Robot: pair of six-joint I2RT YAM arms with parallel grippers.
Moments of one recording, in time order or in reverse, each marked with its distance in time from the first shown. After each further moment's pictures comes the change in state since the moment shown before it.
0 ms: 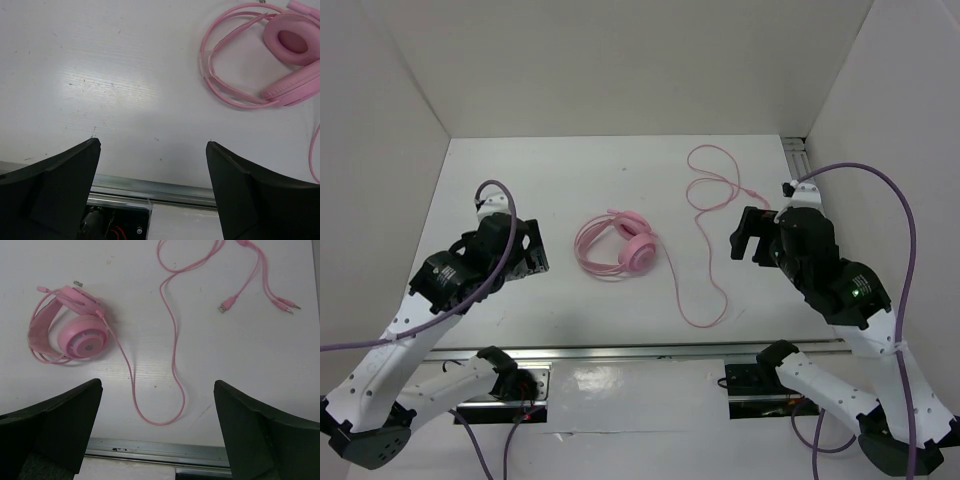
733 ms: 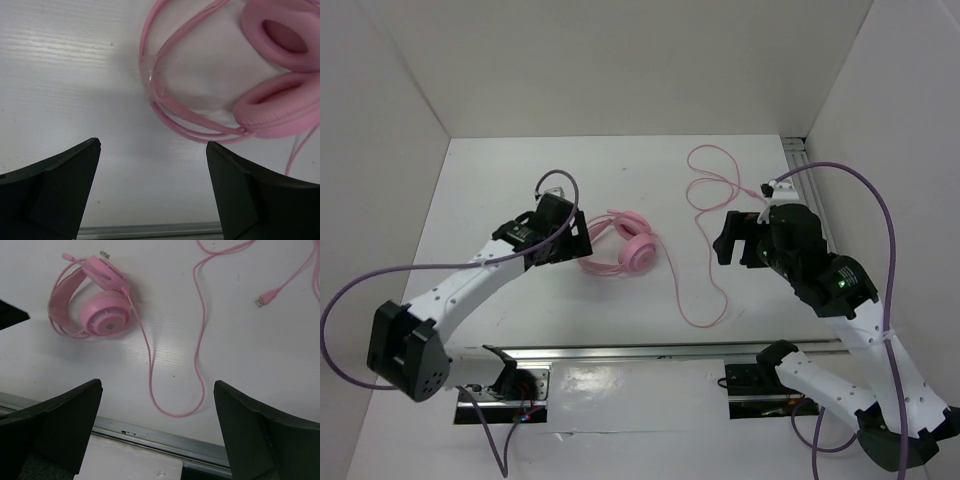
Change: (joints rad) left arm 0.060 0.369 -0.143 0.423 0.255 -0.025; right arm 0.000 0.027 -0.033 0.043 -0.149 -0.038
